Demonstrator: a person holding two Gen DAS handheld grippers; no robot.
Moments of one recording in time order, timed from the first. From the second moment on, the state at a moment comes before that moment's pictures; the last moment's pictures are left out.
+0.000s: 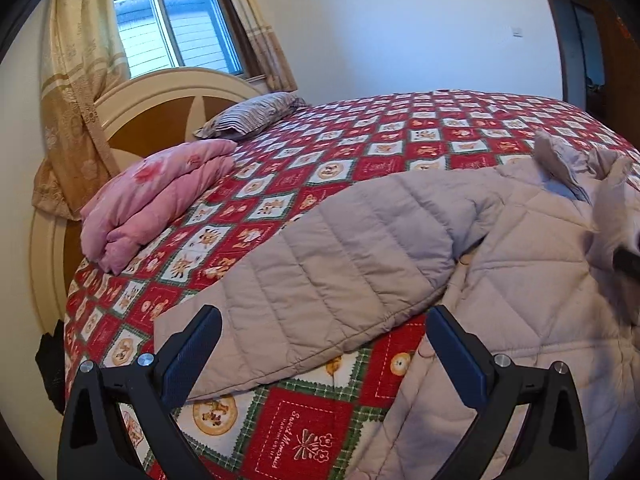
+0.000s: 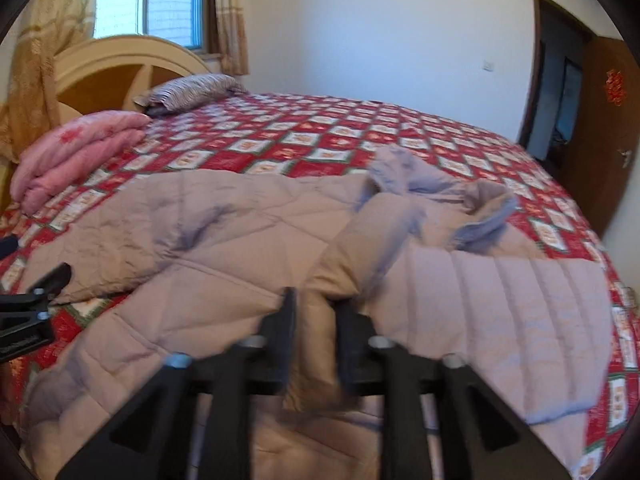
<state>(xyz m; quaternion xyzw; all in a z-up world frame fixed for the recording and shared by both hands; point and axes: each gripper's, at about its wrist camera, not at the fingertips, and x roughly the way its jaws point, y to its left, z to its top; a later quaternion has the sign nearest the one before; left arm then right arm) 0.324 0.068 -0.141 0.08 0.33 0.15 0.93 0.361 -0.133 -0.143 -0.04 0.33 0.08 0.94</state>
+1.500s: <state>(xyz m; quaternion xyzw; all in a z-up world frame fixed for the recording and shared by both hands) 0.420 -0.126 -0.158 0.11 0.34 0.05 0.93 0.338 -0.356 -0.118 0.06 0.29 -0.08 0.95</state>
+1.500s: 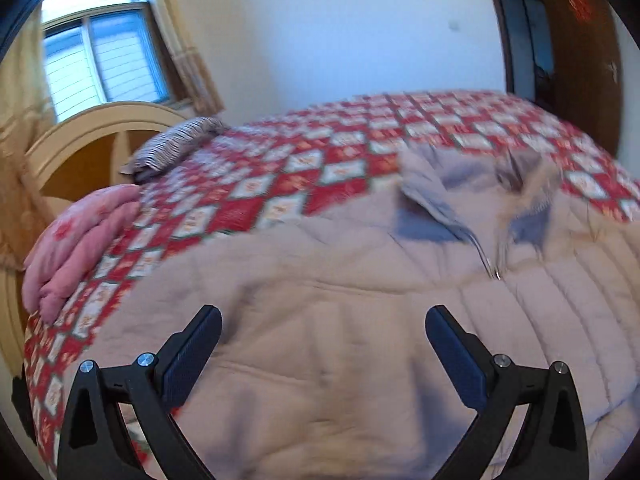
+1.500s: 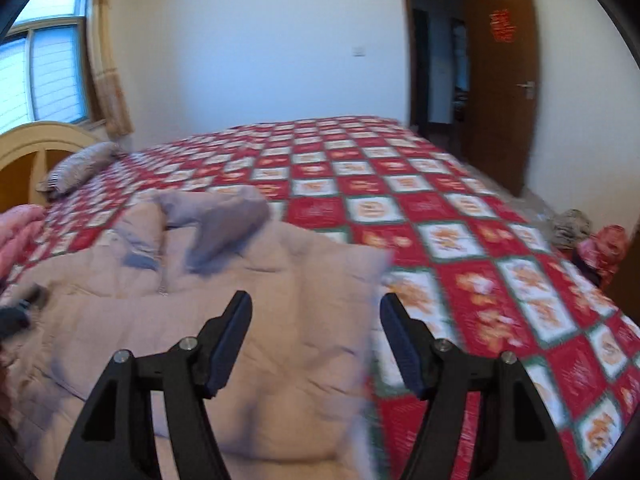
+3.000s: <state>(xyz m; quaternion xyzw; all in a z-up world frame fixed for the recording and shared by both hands) 0.434 -0.113 -0.224 0.05 0.41 0.03 0.91 0.375 -0.272 -0.207 0.00 0.41 -0.06 0.91</state>
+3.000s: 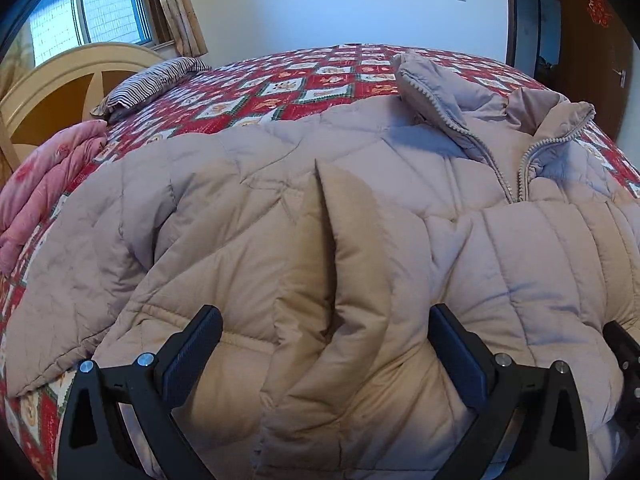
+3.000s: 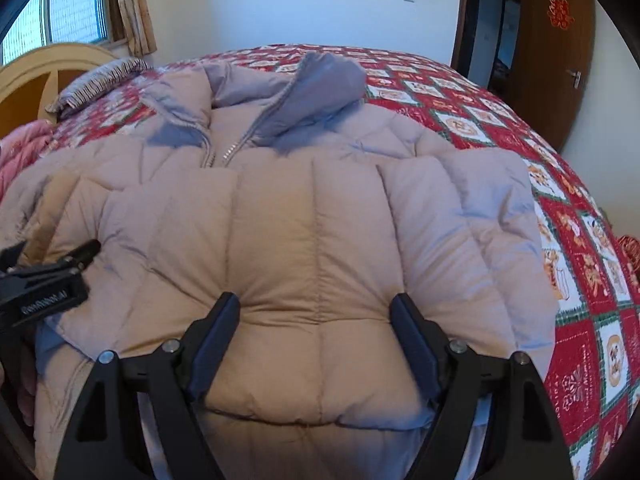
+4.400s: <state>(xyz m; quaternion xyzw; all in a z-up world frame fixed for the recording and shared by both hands) 0.291 0.306 -0.197 -0.14 0.41 0.25 0.86 0.252 -0.187 -0.163 -0.09 0.33 0.02 0.94</state>
